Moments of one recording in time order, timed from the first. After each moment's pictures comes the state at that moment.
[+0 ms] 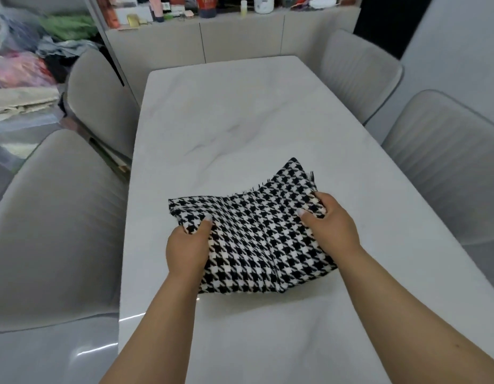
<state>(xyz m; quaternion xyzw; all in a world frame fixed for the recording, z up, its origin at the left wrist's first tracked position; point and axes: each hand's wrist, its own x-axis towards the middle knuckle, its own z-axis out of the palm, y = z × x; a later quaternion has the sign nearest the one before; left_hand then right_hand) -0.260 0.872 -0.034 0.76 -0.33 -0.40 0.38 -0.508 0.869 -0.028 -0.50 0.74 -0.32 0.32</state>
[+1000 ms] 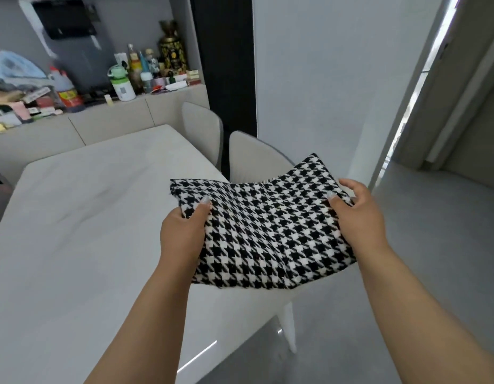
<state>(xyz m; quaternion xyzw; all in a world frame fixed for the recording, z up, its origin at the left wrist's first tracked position) -0.611 1.009 0.091 0.58 -0.52 -0.46 0.42 -0.856 1.110 0.088 -0.31 0.76 -0.55 0.16</state>
